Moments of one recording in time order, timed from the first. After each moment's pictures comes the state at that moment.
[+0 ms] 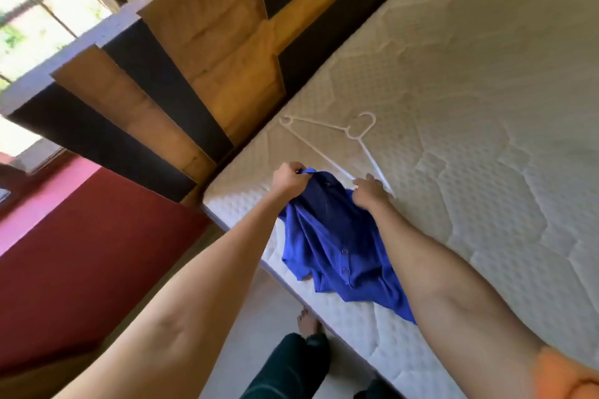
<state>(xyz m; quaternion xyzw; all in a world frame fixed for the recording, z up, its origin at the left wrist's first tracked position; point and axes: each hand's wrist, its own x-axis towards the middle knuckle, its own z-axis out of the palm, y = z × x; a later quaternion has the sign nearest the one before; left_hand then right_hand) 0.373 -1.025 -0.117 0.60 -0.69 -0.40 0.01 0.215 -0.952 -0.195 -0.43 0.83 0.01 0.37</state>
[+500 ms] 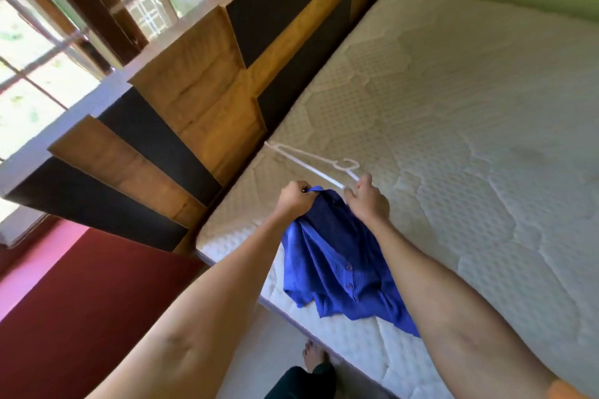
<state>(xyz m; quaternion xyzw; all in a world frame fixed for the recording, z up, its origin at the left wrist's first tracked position) 0.343 -1.039 -0.084 0.53 -0.73 -0.43 -0.02 0.212 -0.949 -0.128 -0.31 0.89 -0.20 0.25</state>
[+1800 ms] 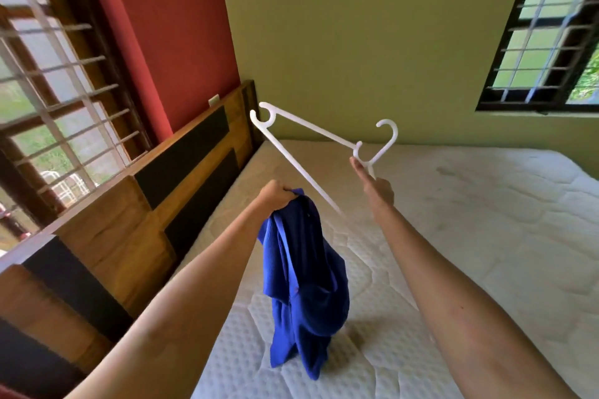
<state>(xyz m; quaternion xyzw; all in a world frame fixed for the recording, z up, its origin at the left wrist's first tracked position) 0.202 -0.871 0.172 0.32 -0.87 -0.37 0.05 0.090 -0.705 0.162 -0.03 0.77 -0.61 0.18</state>
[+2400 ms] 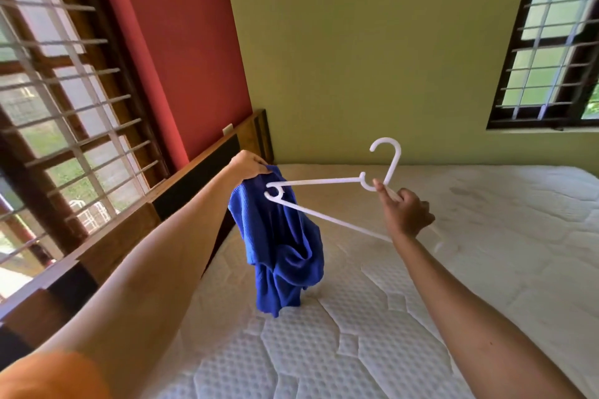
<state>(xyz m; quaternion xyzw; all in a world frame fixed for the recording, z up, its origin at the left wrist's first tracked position) 0.207 -0.944 0.265 0.33 -0.89 -0.29 0.14 0.077 -0.690 0.150 -0.04 0.83 -0.53 -0.17</state>
